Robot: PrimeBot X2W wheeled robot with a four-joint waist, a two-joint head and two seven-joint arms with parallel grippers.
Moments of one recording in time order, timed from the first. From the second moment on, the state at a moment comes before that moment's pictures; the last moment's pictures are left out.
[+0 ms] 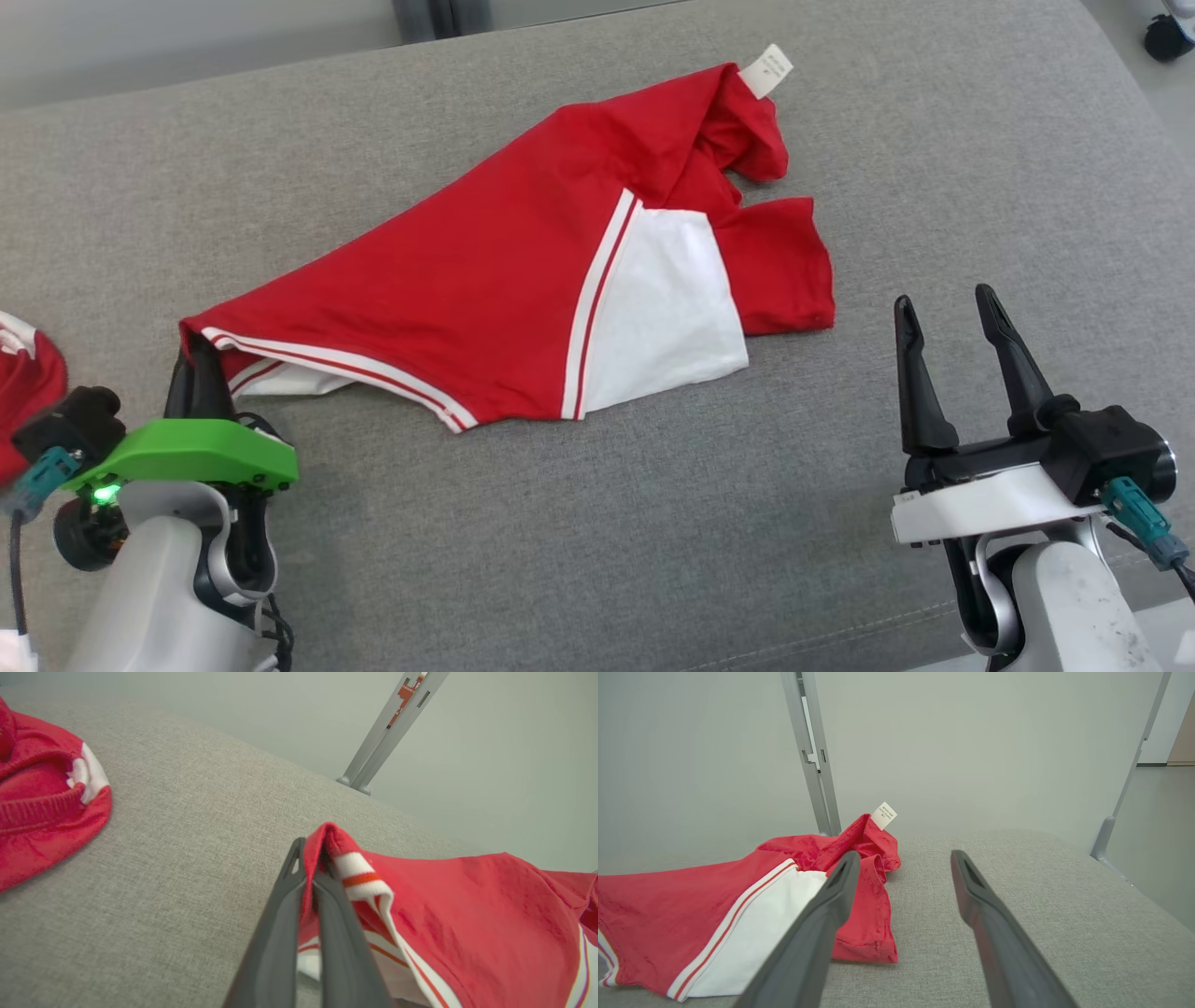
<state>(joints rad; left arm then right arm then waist) -0.39 0.23 -0.20 0.48 -0.83 0.10 -0.26 -0.13 -0.05 0.03 0.02 0.11 0.13 -0.26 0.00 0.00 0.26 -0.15</state>
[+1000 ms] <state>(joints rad) -0.25 0.16 -0.27 0.18 -0.08 0.12 -0.26 -0.12 -0.05 0.06 0.03 0.08 0.13 -0.26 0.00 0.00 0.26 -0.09</state>
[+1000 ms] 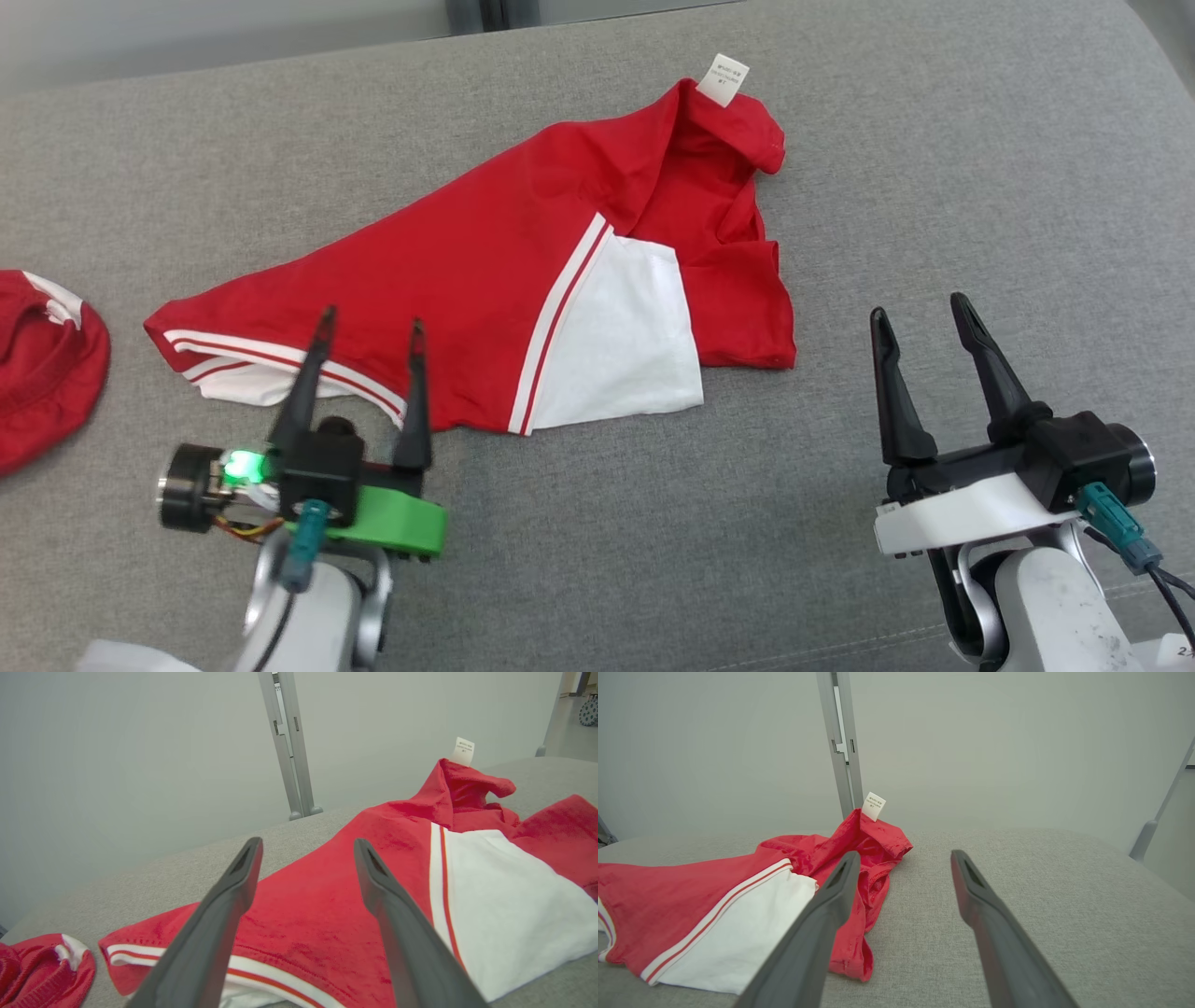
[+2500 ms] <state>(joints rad) -0.56 0.09 -0.76 0.53 -0.11 0.03 -0.22 -0.19 -0.05 0.04 -0.01 0.11 0.13 -0.26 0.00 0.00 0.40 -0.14</state>
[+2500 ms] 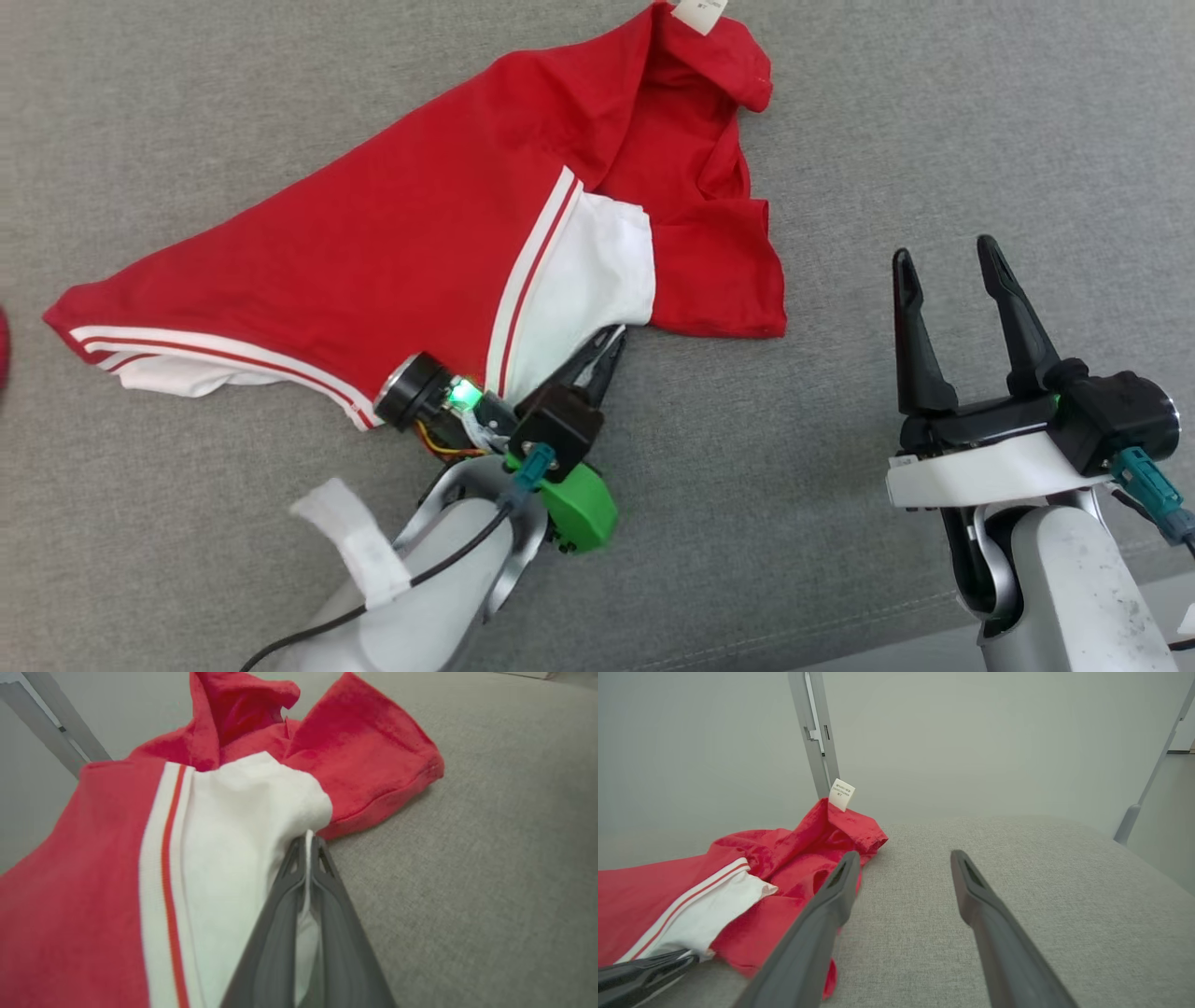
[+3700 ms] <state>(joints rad) -0.41 0.34 -0.57 -0.01 -0.17 0.20 -0.19 -0.67 -0.40 0.24 0.37 1.57 0.13 0.00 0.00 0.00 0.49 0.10</state>
